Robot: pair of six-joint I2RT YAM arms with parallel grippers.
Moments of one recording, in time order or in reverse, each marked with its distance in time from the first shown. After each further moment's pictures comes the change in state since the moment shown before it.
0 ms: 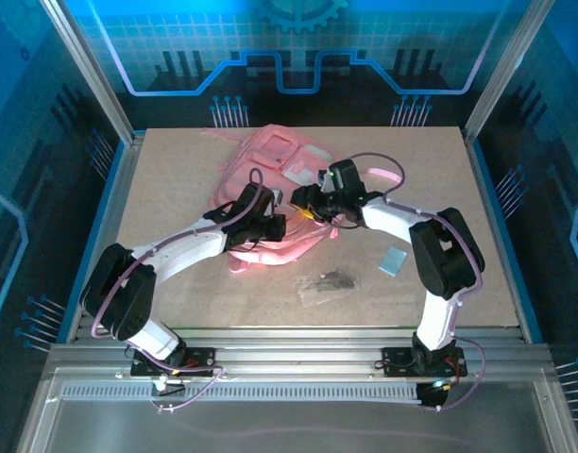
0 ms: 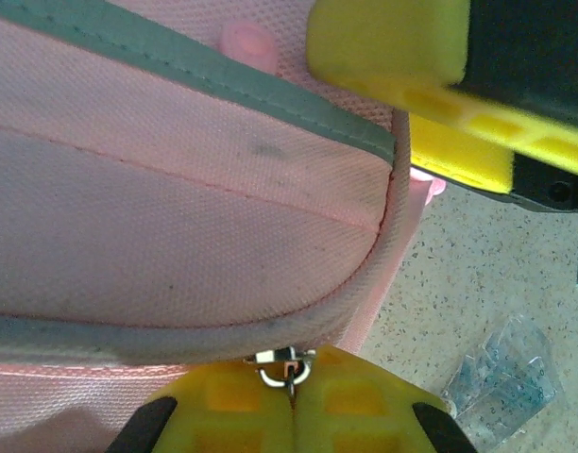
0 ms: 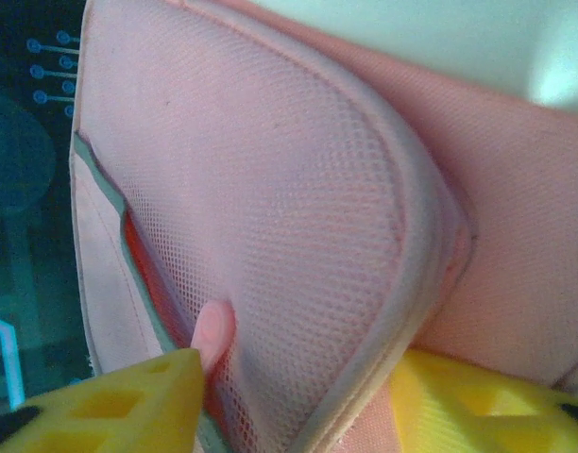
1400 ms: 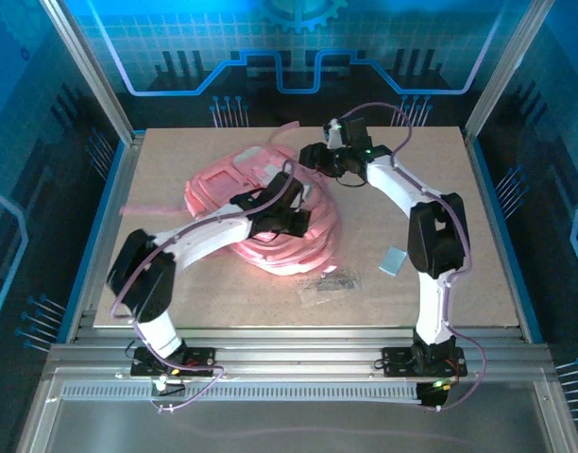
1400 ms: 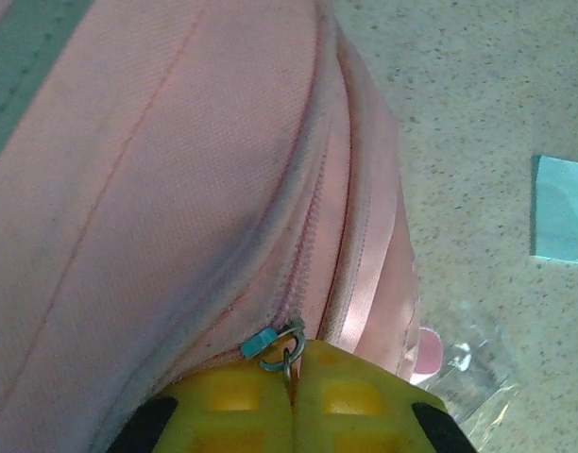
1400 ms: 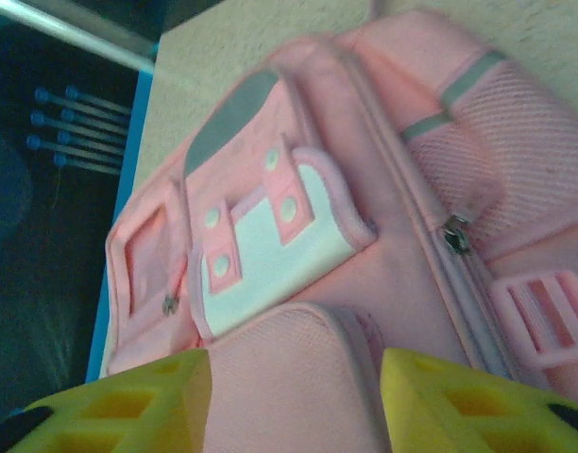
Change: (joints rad) left arm -0.106 0.188 0.310 -0.180 -0.001 0.080; right arm -0.129 0.167 0.508 -0.359 0.048 -0.349
